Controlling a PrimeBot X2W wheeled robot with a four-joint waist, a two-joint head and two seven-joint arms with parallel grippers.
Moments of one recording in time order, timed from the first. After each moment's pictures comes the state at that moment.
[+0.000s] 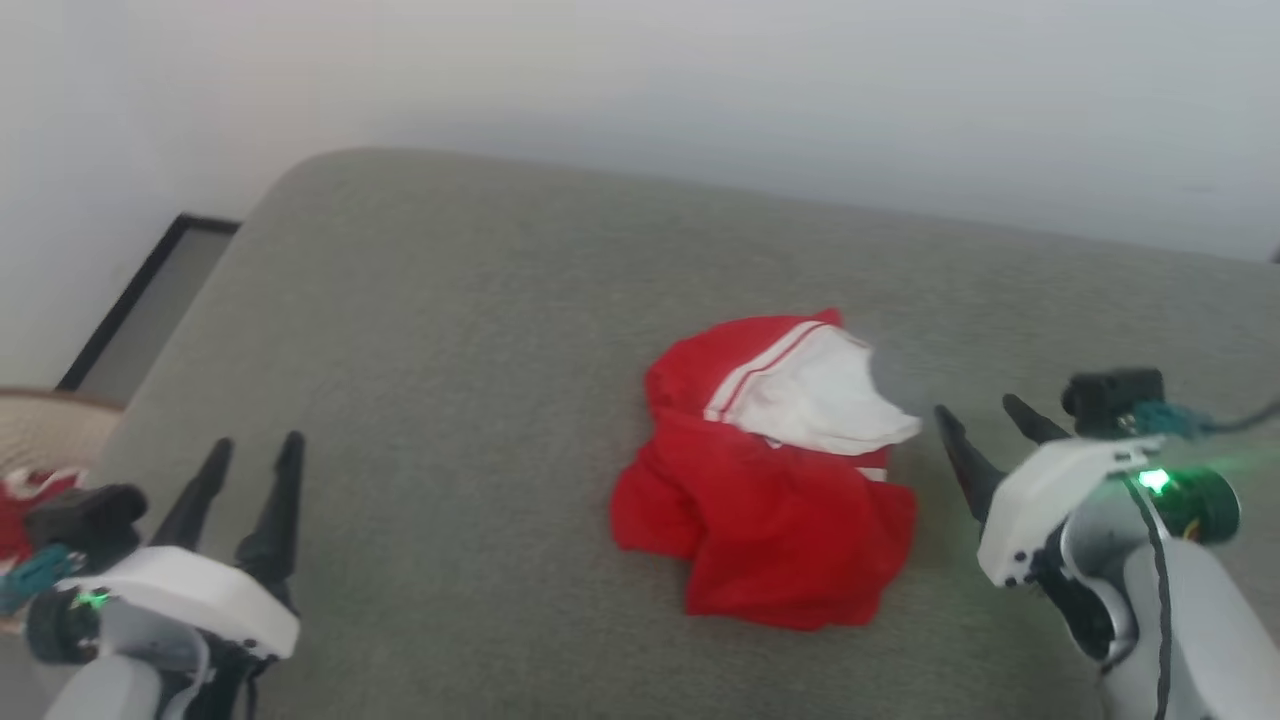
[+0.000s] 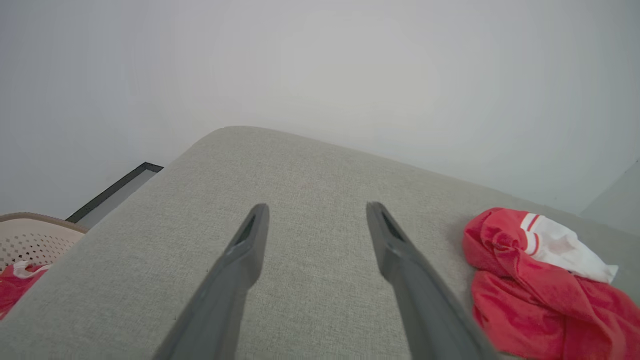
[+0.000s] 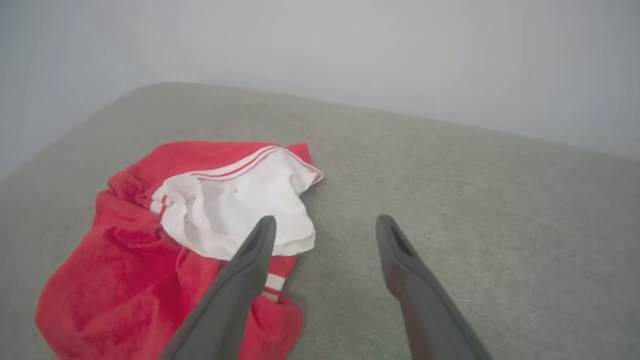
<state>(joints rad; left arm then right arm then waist) -0.14 0.51 -0.19 0.24 -0.79 -0.02 -0.16 -0.28 -0.19 0.07 0.33 0.34 0.13 0.18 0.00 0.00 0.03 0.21</state>
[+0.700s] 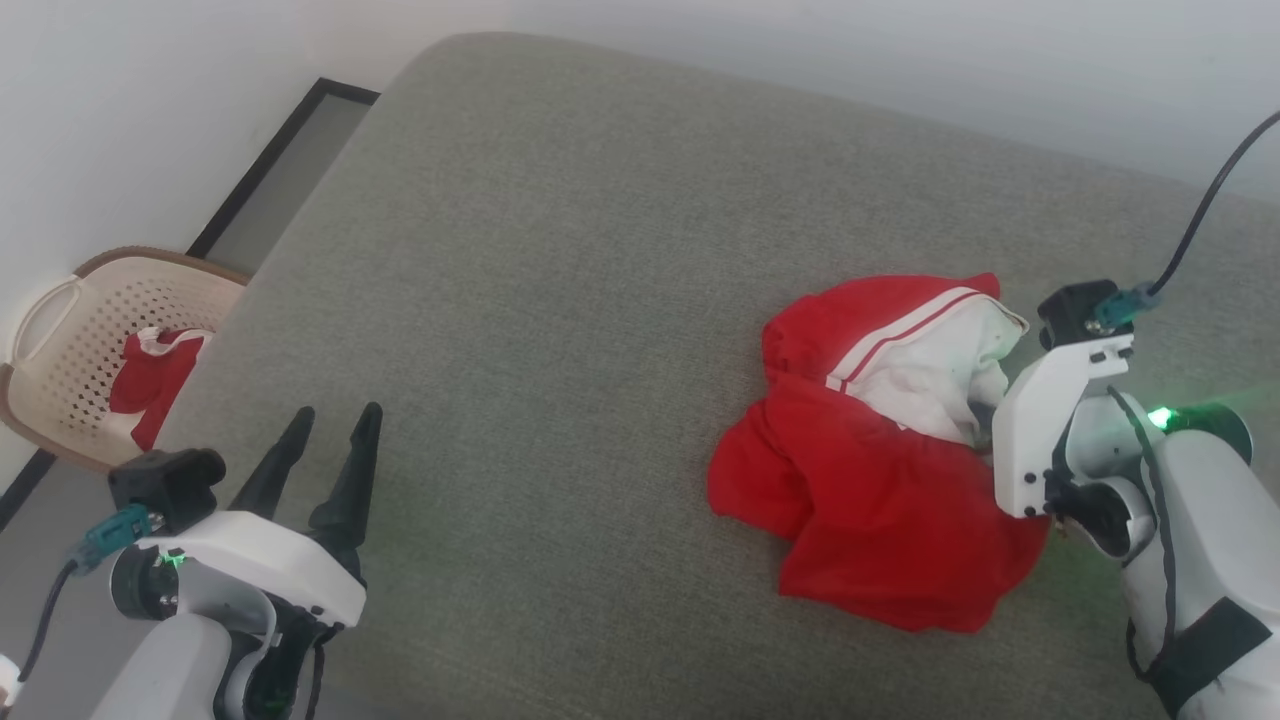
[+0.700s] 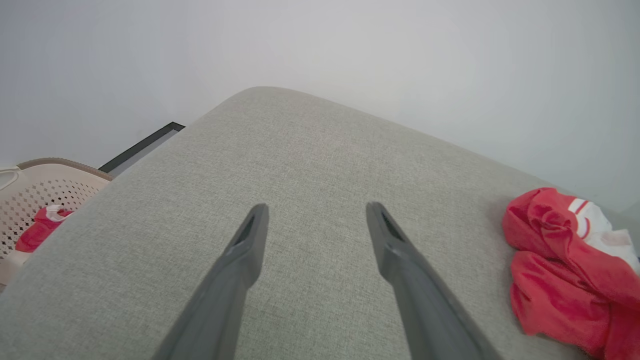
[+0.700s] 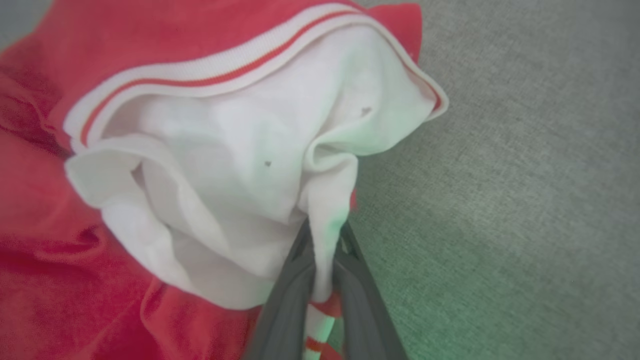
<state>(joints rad) -0.25 0.41 -0.27 0.32 -0.78 -0.06 -0.17 -0.54 -0.28 0.19 0.56 0.43 0.13 0.58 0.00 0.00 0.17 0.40</state>
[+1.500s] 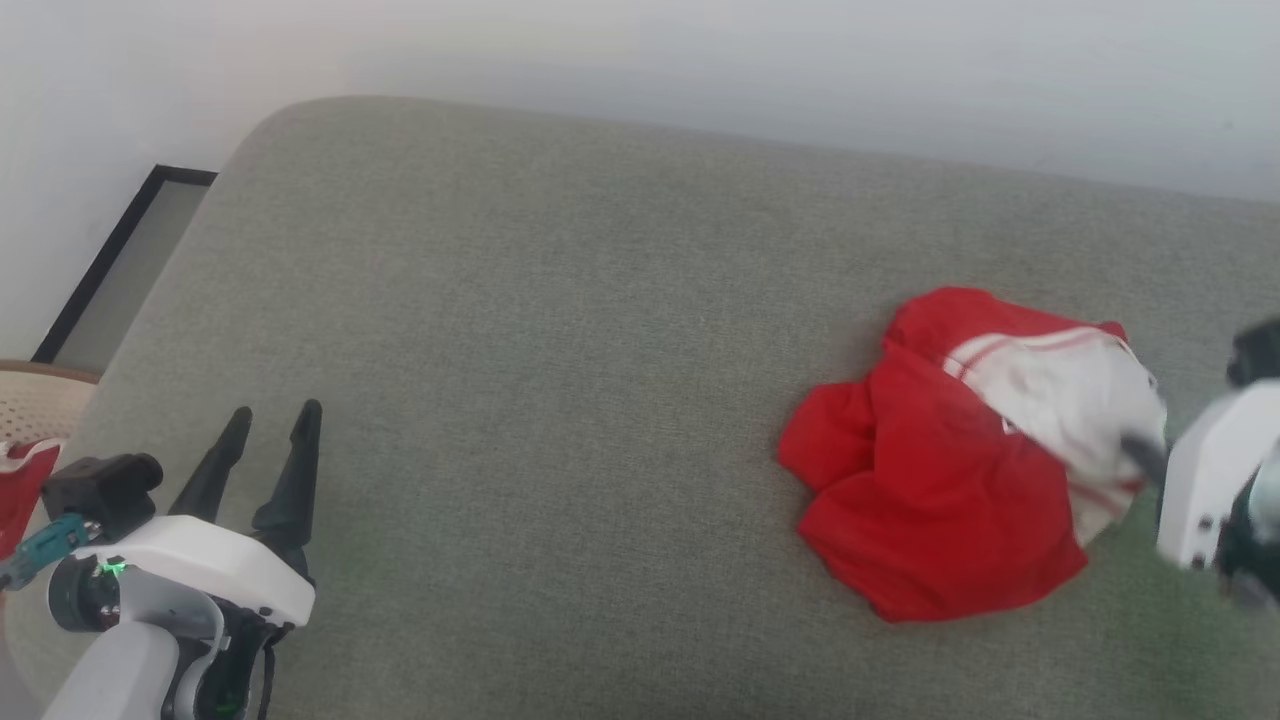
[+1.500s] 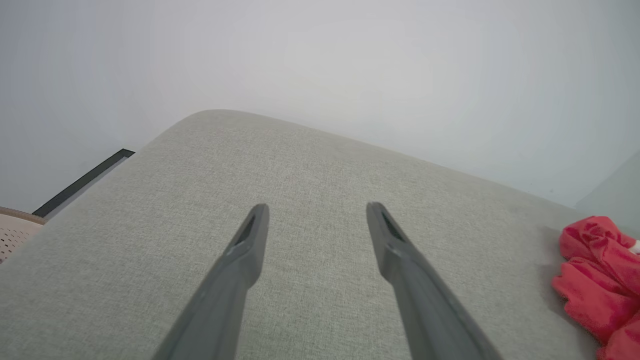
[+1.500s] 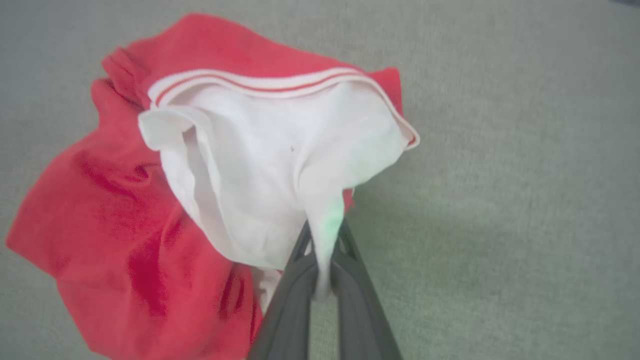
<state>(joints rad) -0.22 0.47 -0.23 0.29 -0.81 -0.03 -0.18 -0.30 -0.42 -0.04 0.21 0.52 0.13 0.74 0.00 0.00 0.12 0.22</state>
